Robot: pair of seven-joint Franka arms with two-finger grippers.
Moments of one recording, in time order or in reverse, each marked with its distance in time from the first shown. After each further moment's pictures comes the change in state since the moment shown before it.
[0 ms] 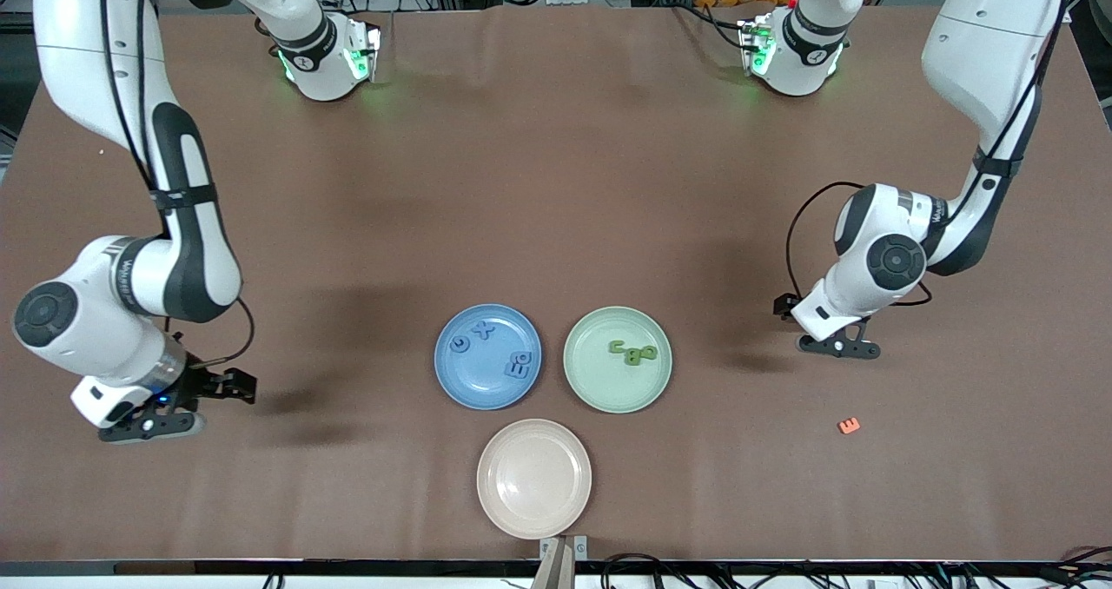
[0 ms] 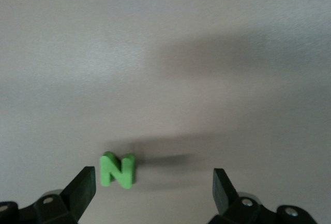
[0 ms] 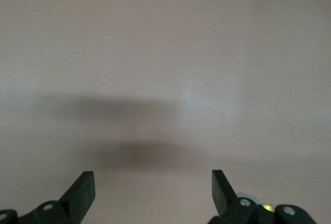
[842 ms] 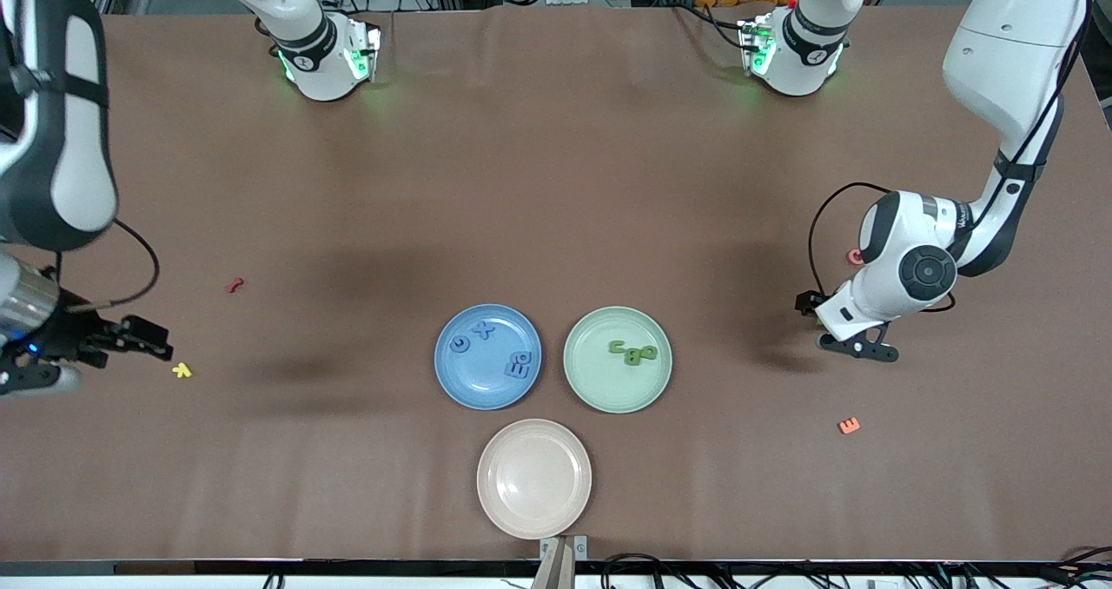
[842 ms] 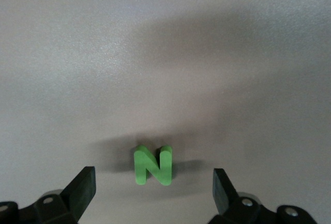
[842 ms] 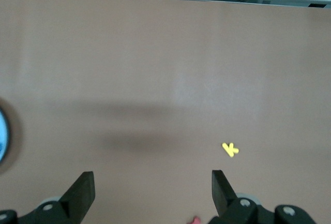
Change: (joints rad) left arm 0.072 0.030 -0.001 0.002 -0.009 -0.014 0.148; right arm -0.020 -0.272 -0.039 0.013 0.000 -0.325 -0.007
